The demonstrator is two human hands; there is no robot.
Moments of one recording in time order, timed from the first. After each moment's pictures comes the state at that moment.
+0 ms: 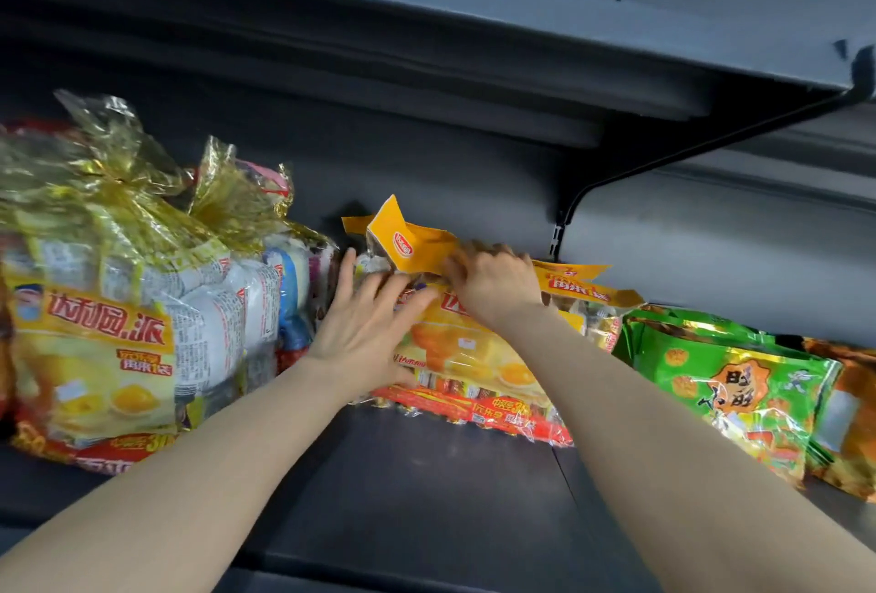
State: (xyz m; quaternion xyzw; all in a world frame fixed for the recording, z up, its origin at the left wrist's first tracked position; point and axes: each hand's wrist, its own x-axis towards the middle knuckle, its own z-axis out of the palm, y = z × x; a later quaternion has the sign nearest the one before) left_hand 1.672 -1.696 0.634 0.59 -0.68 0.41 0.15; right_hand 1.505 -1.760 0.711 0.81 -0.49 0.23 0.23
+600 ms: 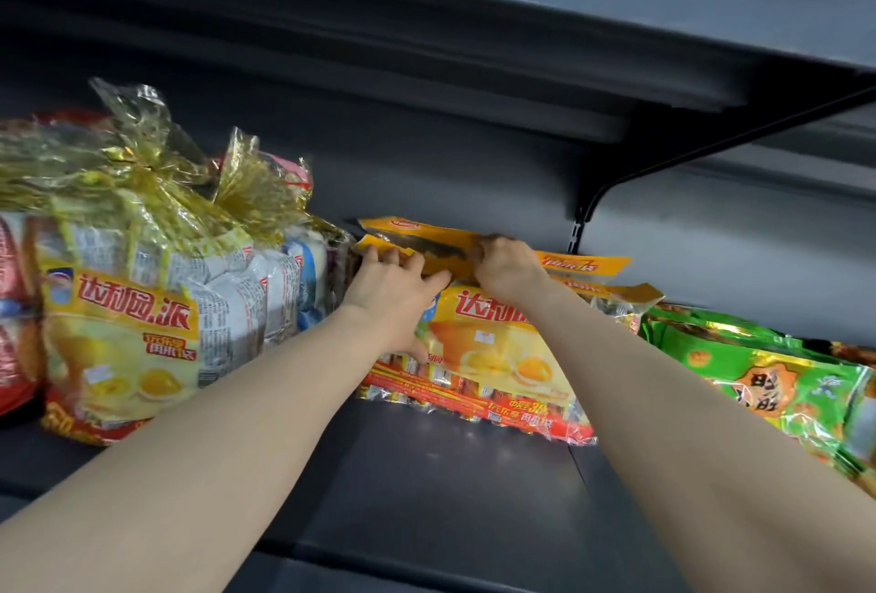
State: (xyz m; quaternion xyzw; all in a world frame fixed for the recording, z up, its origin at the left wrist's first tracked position) left_hand 1.660 -1.700 0.678 0.65 -0.67 0.35 0.02; right_hand 1.514 -1.767 0.730 0.82 -0.51 0.22 0.12
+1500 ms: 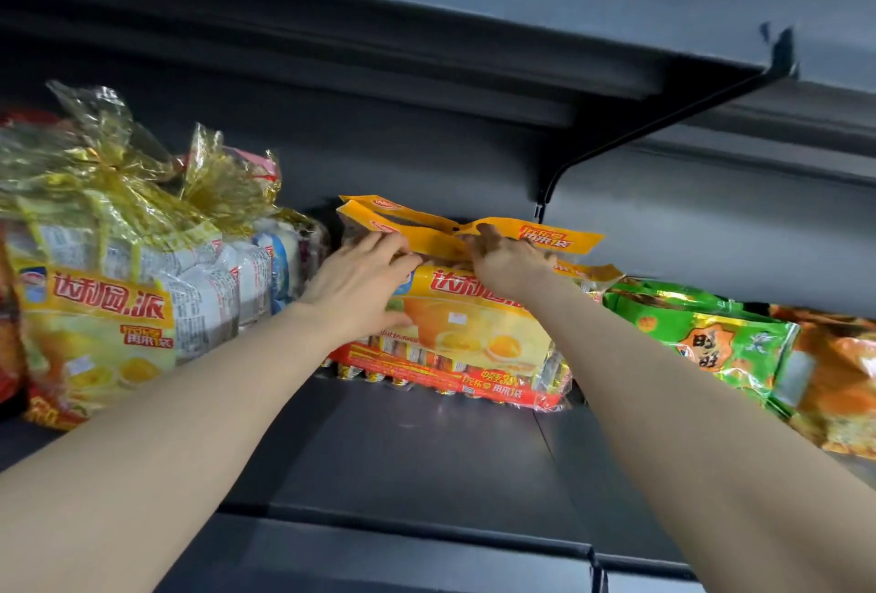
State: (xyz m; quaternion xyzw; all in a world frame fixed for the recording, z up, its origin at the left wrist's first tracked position) left_hand 1.664 -1.673 0.675 0.57 -0.73 0.33 0.17; right_hand 1.467 -1.748 0.724 0.78 -0.59 0.19 0.06
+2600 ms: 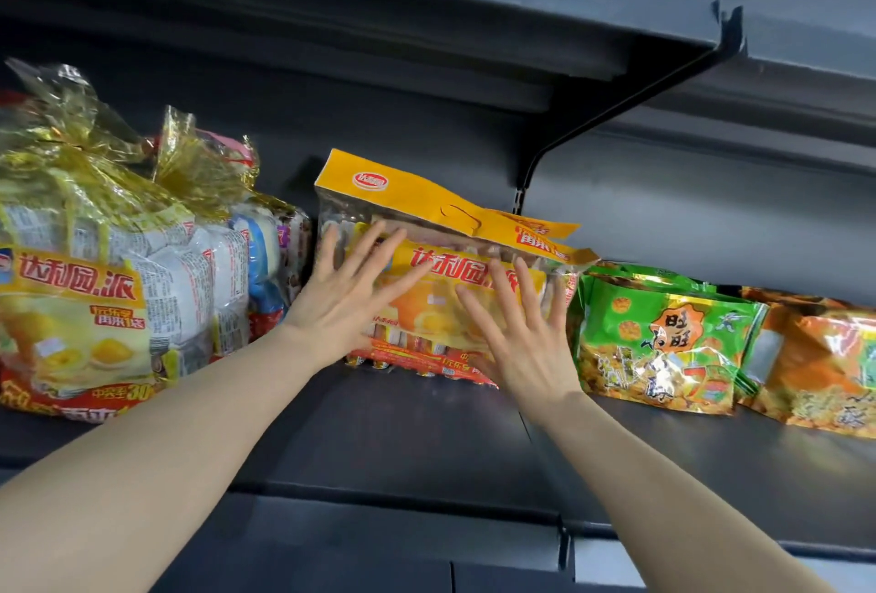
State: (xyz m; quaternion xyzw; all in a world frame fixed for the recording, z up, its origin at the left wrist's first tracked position) left_hand 1.658 -1.679 0.631 0.57 -0.71 0.42 0.08; right_hand 1.393 -1.715 0.605 0.77 -0.39 0.24 0.45
